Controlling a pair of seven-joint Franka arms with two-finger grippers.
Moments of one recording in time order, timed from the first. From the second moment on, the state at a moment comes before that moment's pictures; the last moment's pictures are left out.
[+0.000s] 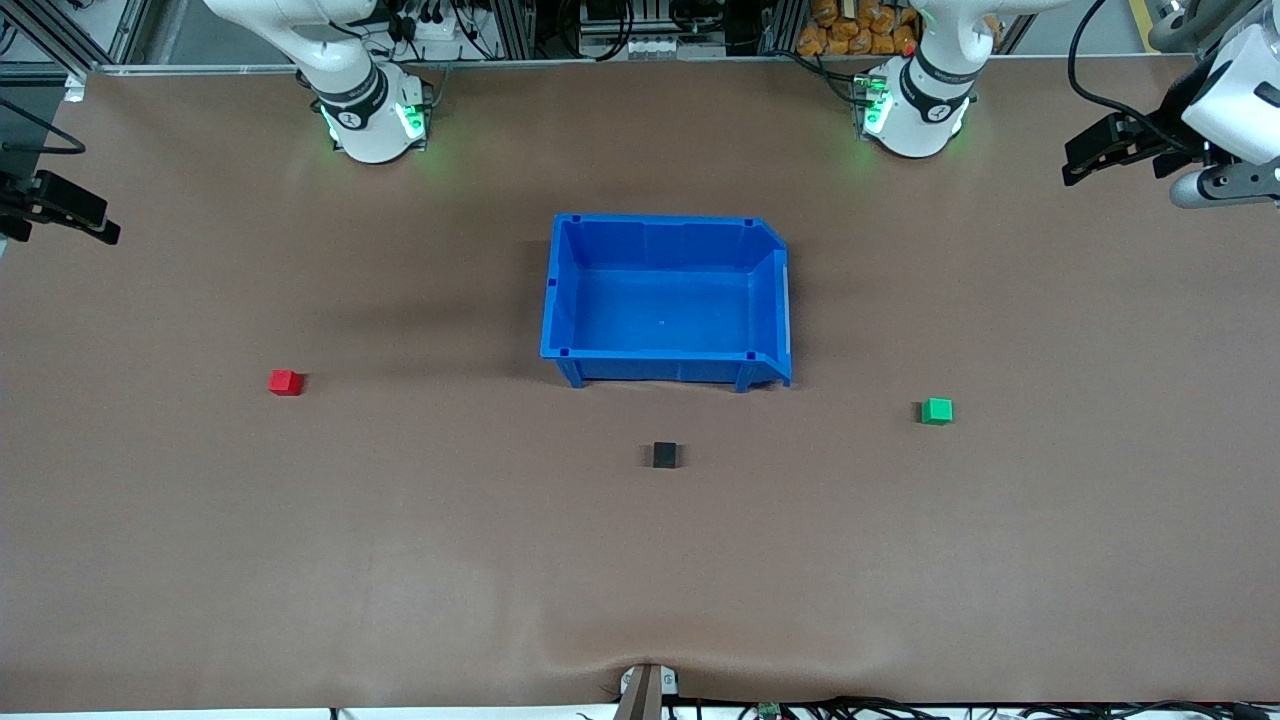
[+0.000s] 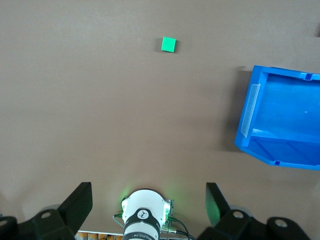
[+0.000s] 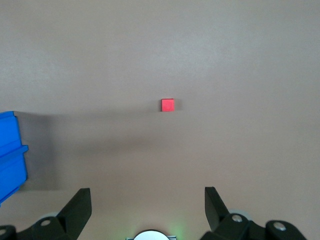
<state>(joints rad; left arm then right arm) 0.01 -0.13 -0.11 -1.63 0.03 1.36 -0.14 0.00 -0.05 -0.10 -1.57 -0.01 1.44 -0.06</state>
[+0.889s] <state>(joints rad) 0.01 -0.13 -0.12 -1.76 0.03 1.50 -0.11 0.00 -0.05 -0.10 -1.57 -0.01 1.44 -0.06</state>
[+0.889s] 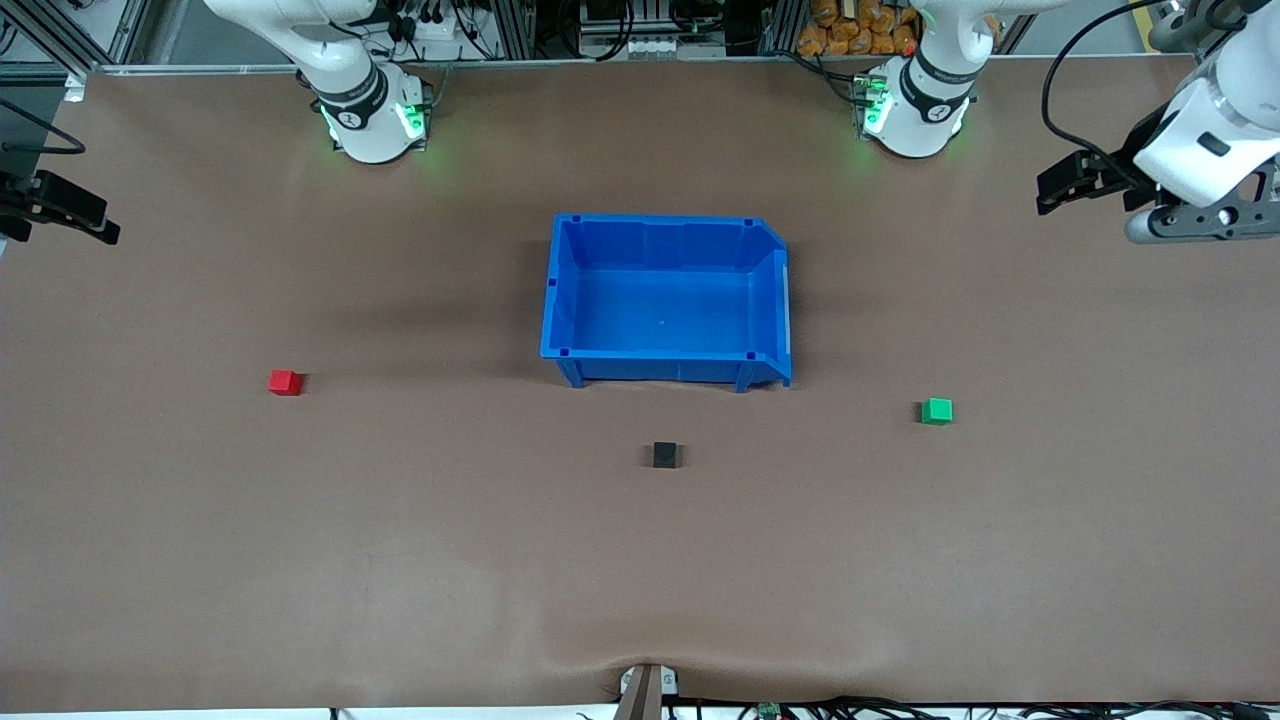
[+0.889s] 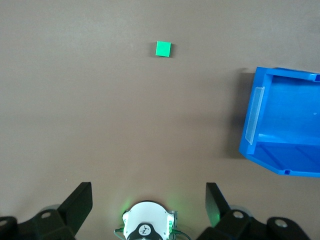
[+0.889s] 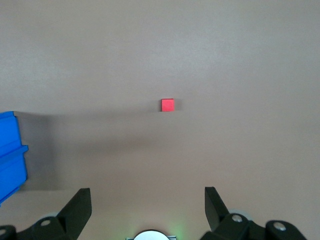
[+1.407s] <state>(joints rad) 0.01 -0.09 -0.12 -1.89 0.03 1.68 -0.11 0.00 -0.05 -0.11 -1.57 -0.01 1.44 -0.06</state>
